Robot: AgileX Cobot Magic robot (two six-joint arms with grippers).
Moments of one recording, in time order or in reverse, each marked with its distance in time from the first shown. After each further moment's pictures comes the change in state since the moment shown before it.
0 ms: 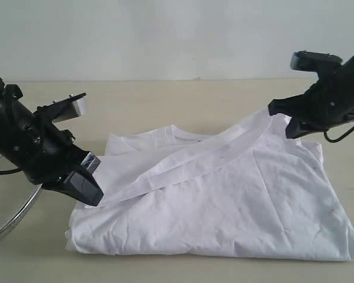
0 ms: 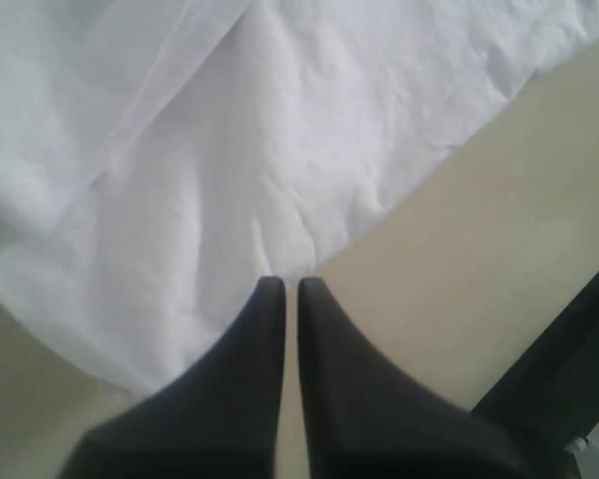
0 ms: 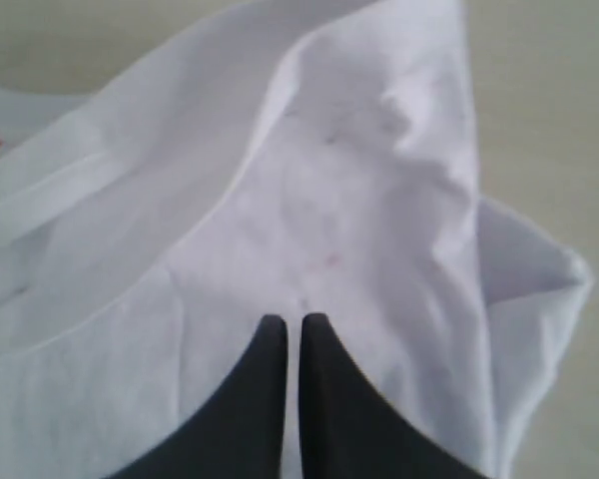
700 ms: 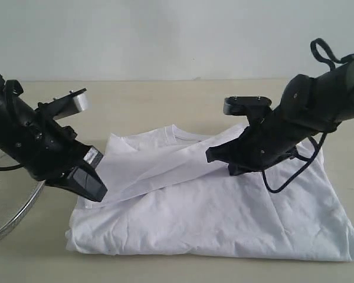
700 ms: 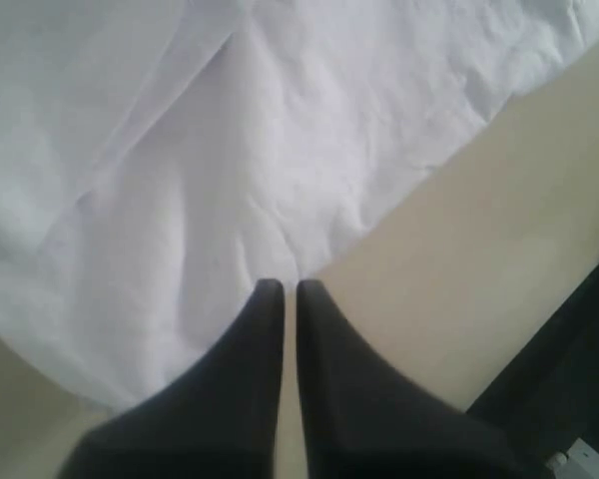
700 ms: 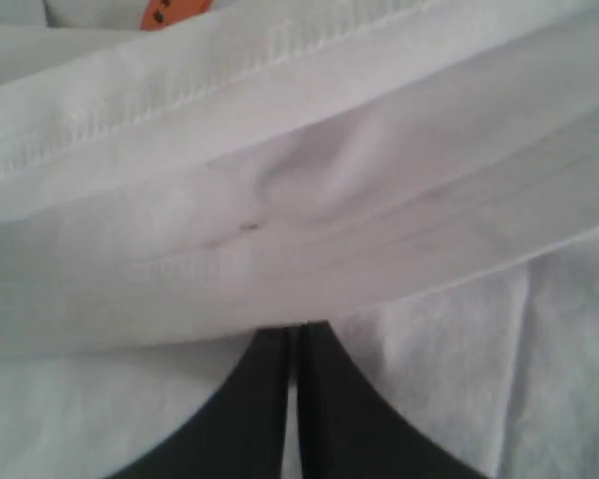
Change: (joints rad) left arm 0.000 0.000 -0.008 -0.029 0.000 0.000; right arm 0.293 0.094 0.134 0.108 -0.282 0.013
